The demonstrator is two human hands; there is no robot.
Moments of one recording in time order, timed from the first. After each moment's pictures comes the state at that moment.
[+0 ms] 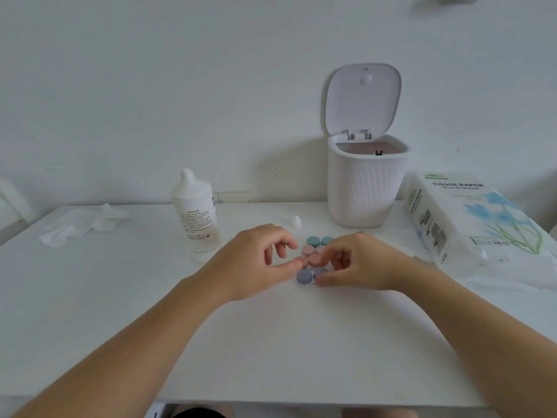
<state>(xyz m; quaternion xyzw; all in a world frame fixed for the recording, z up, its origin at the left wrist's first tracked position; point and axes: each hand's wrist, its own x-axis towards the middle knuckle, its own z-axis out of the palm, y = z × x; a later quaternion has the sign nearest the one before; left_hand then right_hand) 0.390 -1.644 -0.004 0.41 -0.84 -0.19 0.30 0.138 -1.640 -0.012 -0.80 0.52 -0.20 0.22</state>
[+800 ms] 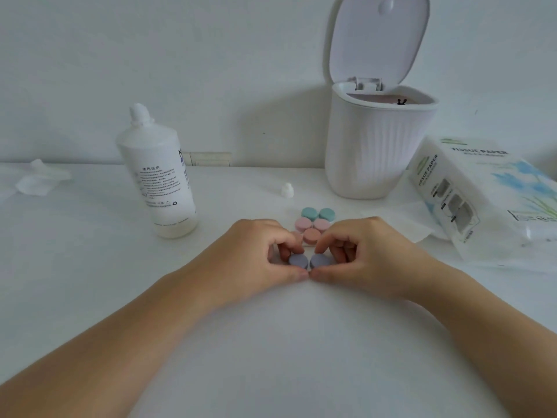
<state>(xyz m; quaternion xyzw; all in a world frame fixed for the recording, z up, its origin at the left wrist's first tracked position) 0.376 -1.657 -0.044 0.39 -0.84 -0.26 0.27 0.146 -1.627 -0.034 -0.79 0.53 -0.26 0.19</state>
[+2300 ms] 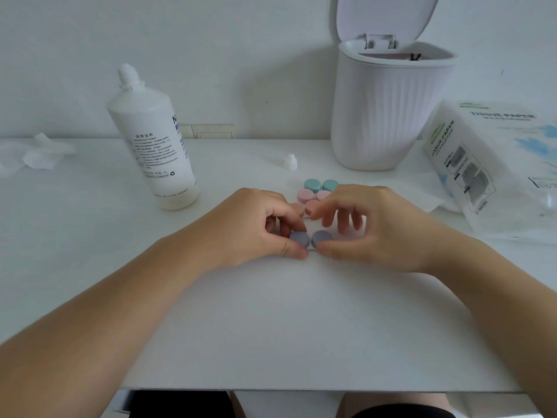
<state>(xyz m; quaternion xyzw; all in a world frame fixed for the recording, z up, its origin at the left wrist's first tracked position) 0.373 -1.655 -0.031 0.40 -0.83 -0.32 0.21 0.144 -1.620 -0.027 -0.82 0.46 -0.27 0.21</state>
